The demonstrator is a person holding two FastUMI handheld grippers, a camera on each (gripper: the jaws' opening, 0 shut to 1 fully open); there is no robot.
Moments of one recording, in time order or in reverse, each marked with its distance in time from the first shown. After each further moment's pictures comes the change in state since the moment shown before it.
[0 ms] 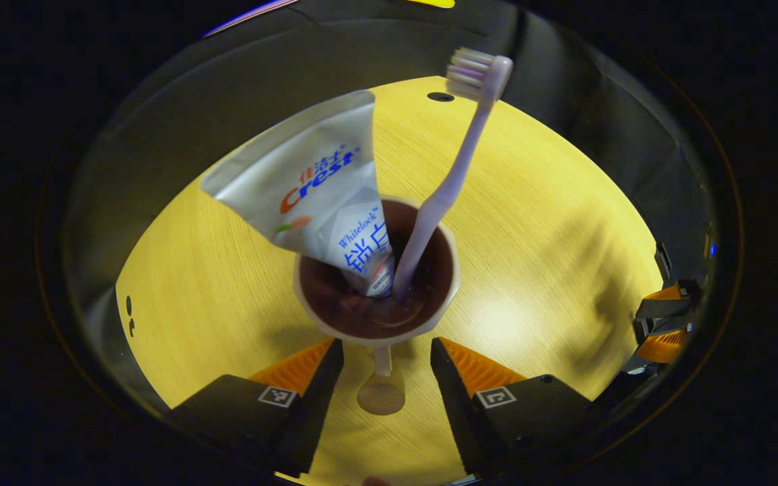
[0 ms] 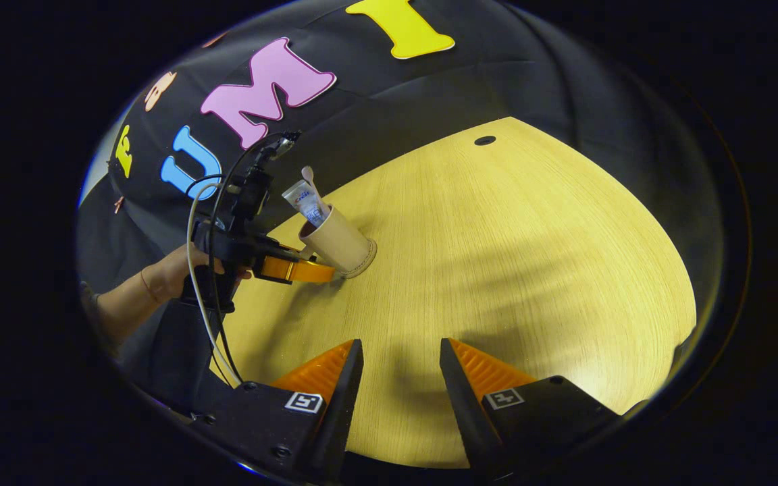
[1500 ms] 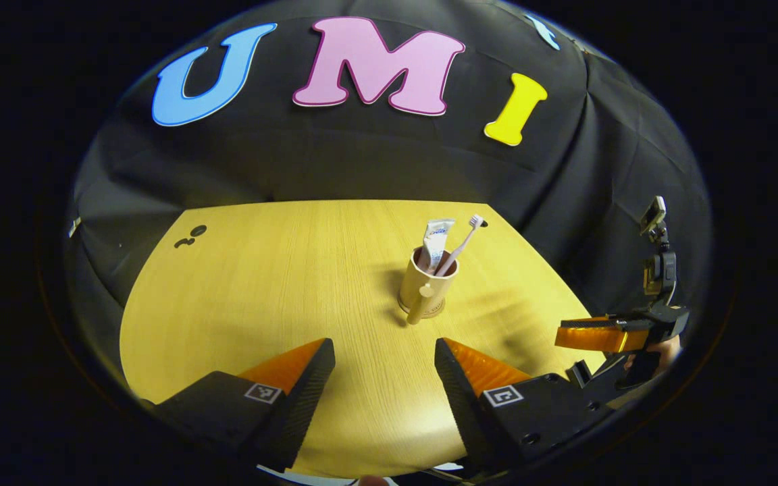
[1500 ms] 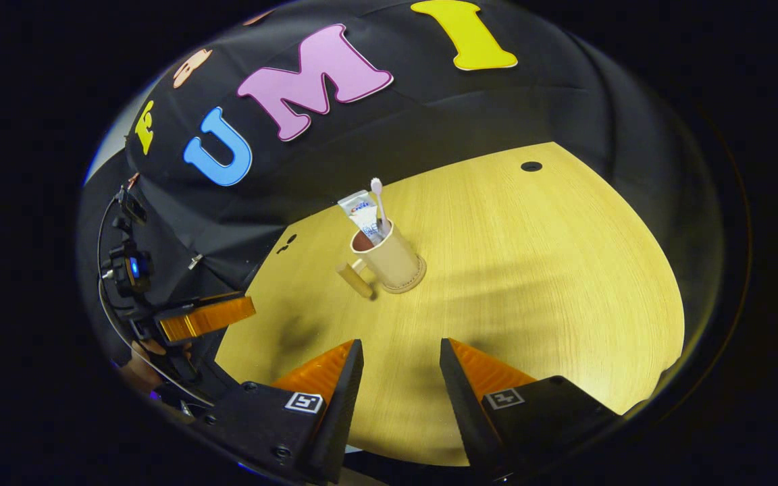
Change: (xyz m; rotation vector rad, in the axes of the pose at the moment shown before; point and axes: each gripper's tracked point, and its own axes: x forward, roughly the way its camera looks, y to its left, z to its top) left arm -0.174 0.019 -0.106 -0.434 -0.501 0.033; right arm -0.004 0.083 0.030 -0.113 -0.003 0.043
